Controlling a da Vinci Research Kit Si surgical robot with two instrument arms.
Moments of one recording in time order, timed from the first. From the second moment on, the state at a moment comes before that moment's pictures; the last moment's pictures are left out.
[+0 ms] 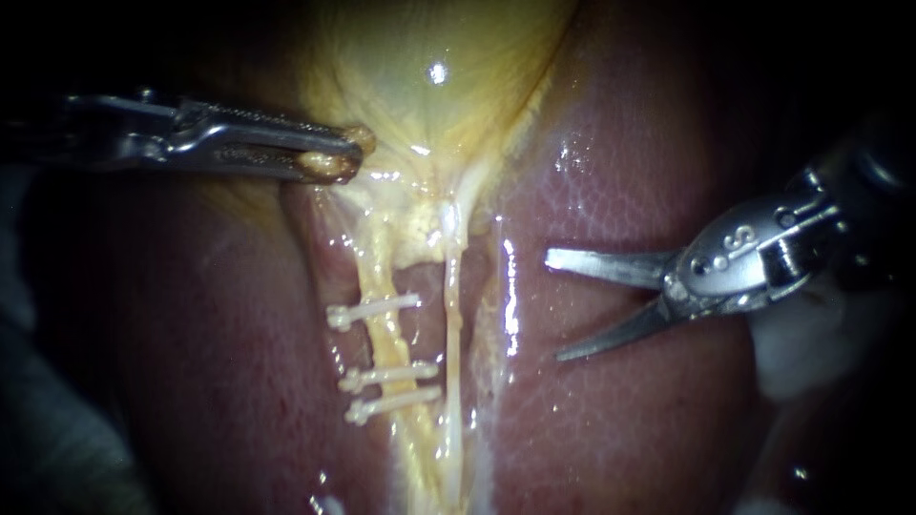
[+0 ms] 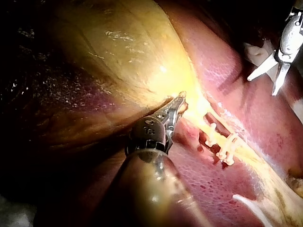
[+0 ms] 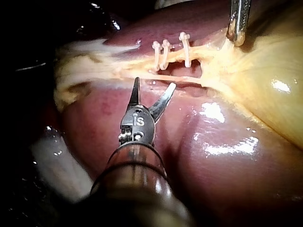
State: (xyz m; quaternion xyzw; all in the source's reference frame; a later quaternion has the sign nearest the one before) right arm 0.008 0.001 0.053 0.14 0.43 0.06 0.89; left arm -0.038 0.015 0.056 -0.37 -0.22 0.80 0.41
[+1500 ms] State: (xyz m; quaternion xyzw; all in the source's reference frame) right arm 0.017 0.000 0.063 0.43 0.52 0.15 0.72; left arm -0.035 0.017 0.051 -0.37 -0.22 0.79 0.43
